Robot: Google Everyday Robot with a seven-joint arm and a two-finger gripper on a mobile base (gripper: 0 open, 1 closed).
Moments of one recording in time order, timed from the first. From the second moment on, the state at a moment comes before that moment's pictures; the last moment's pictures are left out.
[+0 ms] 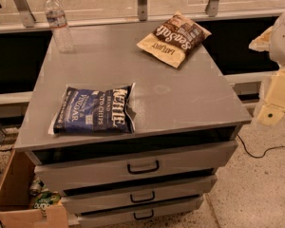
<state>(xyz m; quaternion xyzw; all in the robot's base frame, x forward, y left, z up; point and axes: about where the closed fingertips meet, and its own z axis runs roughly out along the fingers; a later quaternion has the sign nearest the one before) 0.438 -0.217 0.976 -0.60 0.78 -0.03 0.16</state>
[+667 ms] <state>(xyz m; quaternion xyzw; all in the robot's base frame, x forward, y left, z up) 0.467 -0.215 0.976 -0.60 0.78 -0.04 0.19</state>
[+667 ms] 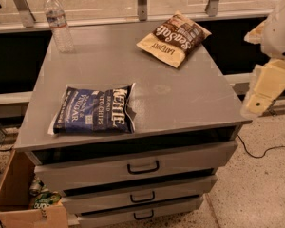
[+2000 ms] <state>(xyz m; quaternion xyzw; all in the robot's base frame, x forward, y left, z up) 0.708 -0.172 0.923 -0.43 0.84 0.07 0.33</state>
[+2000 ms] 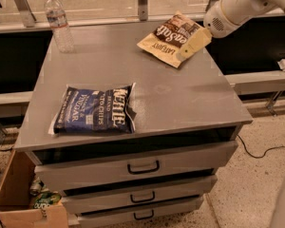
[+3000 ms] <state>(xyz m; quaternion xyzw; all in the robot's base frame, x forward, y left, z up) 0.807 -0.143 0.864 -0.31 0.87 0.10 0.36</state>
